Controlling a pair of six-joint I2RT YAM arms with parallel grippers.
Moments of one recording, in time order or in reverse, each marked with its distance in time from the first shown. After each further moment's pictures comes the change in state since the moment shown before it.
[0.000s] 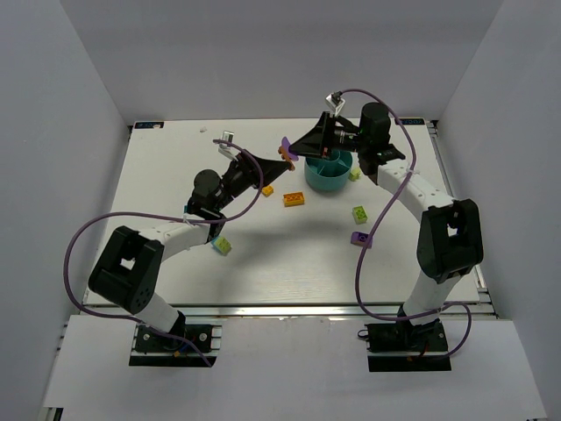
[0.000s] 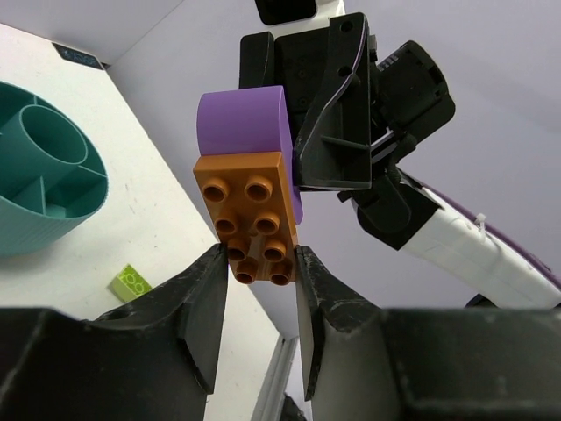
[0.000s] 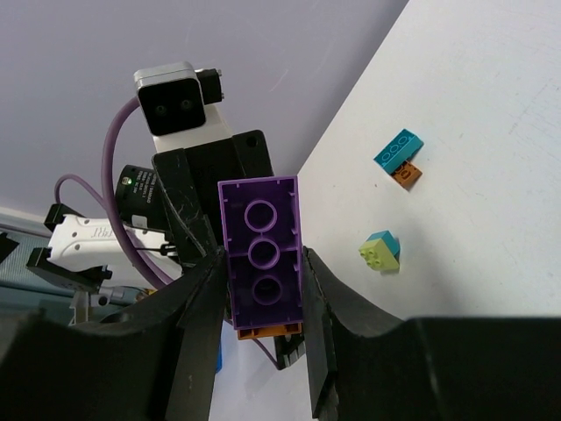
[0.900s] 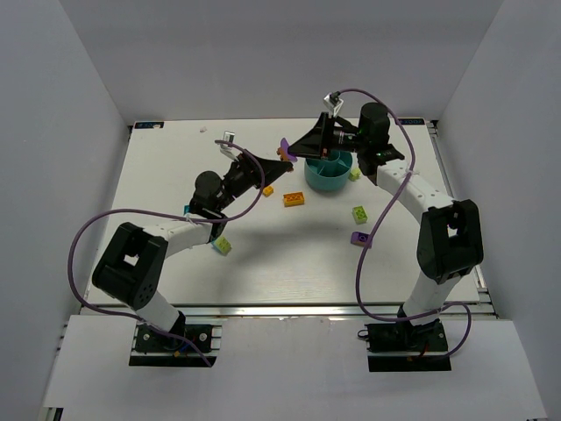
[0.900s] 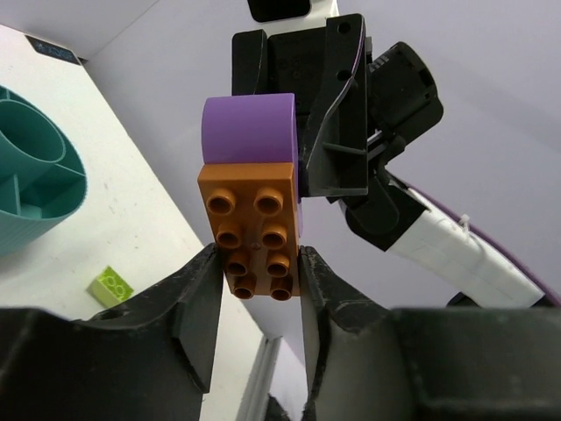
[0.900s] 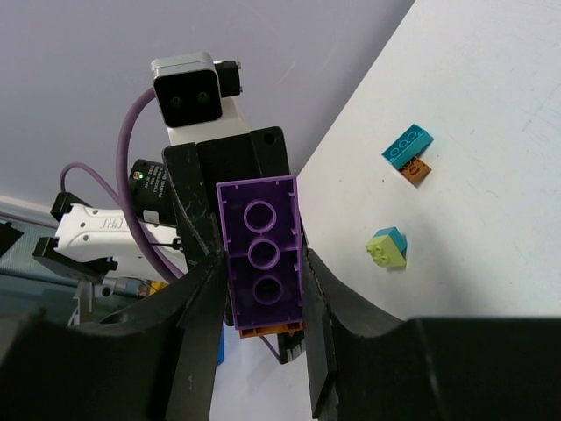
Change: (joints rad) left arm -0.004 0.033 0.000 0.071 0.014 -0.054; right arm 0.006 -0.005 0.000 0.006 -0.014 0.005
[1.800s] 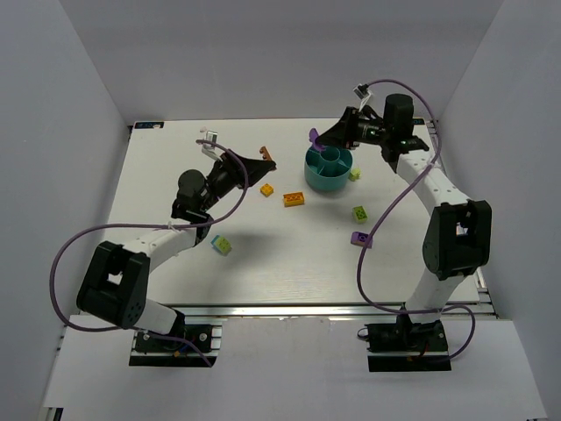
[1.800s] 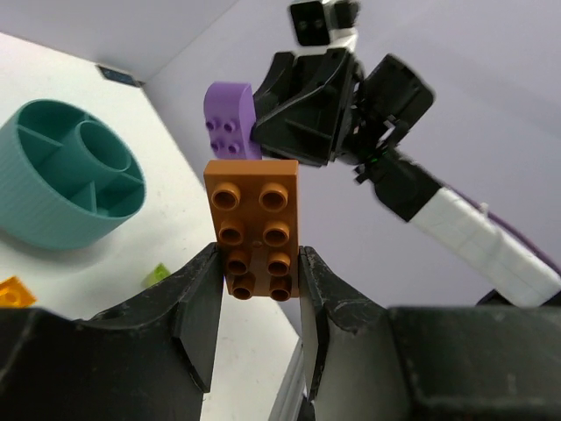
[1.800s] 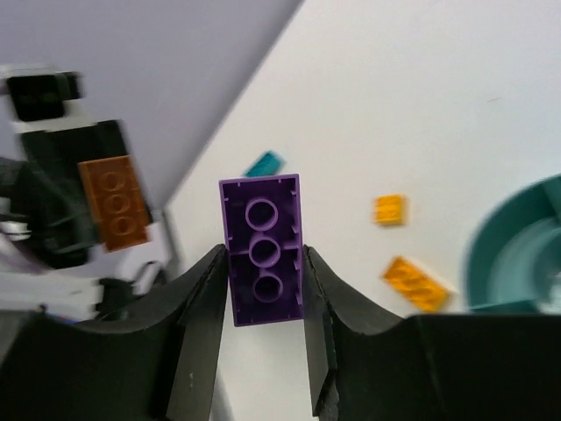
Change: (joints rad) left arm 0.091 -0.128 -0.052 -0.126 0.014 0.080; right arm -0.162 0.005 0.055 -0.238 0.055 -0.391
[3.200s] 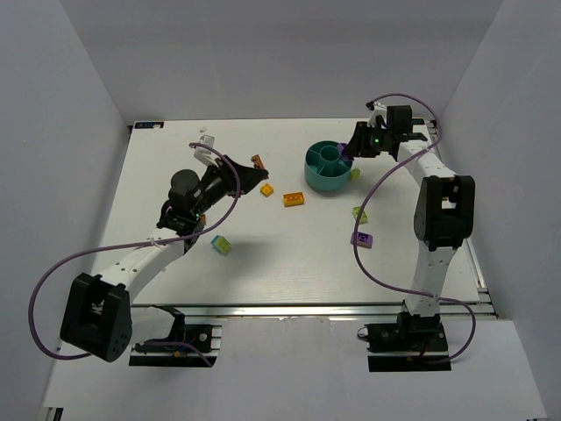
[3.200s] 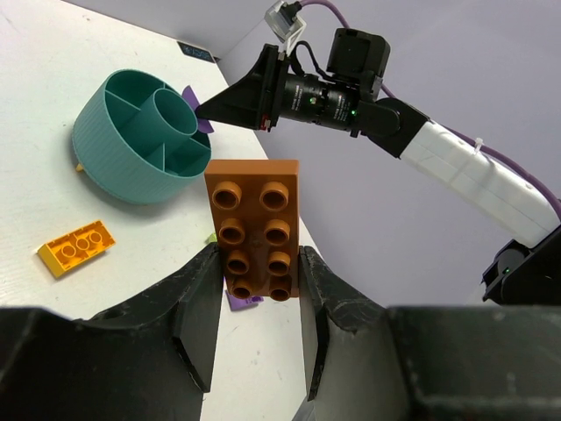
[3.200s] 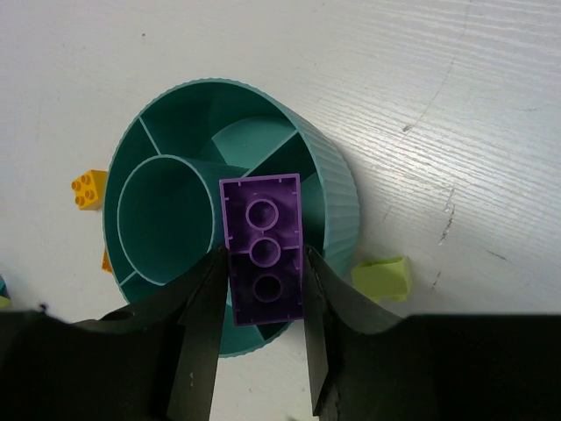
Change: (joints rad) left arm 0.008 -0.223 -0.005 -0.419 -0.059 0.205; right arm -0.115 0.296 0.217 -0.399 0.431 -0.484
